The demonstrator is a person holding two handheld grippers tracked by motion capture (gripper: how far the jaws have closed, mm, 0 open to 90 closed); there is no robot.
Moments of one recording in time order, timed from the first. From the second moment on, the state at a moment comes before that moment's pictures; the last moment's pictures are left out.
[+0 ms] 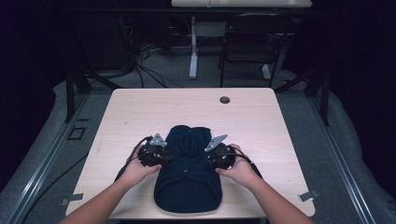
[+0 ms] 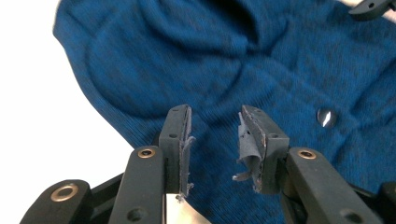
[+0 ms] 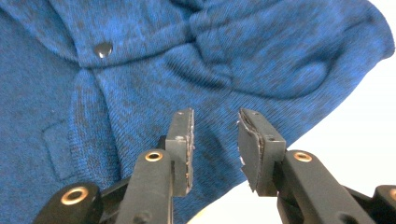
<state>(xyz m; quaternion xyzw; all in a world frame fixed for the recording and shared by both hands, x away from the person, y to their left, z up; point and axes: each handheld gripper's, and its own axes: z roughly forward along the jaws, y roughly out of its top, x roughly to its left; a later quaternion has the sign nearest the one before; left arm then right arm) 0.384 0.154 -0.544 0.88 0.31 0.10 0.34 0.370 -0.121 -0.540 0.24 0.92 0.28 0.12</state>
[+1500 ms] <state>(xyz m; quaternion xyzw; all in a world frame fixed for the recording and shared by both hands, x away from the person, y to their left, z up) 0.492 0.131 -0.527 0.89 0.31 0.17 0.30 0.482 -0.093 -0.520 0.24 0.93 0.20 0.18</state>
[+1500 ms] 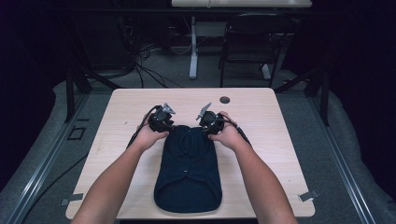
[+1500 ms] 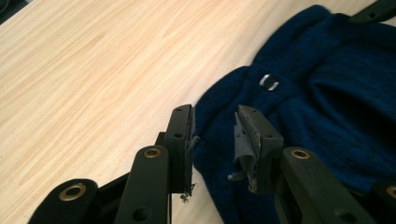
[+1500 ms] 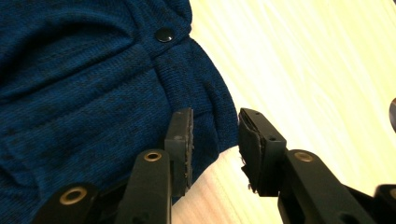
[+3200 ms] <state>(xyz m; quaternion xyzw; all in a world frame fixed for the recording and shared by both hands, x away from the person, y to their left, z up) 0.493 0.128 -0.549 0.90 0.31 0.16 0.26 0.486 -0.093 -0.536 0.24 0.94 0.18 0.16</state>
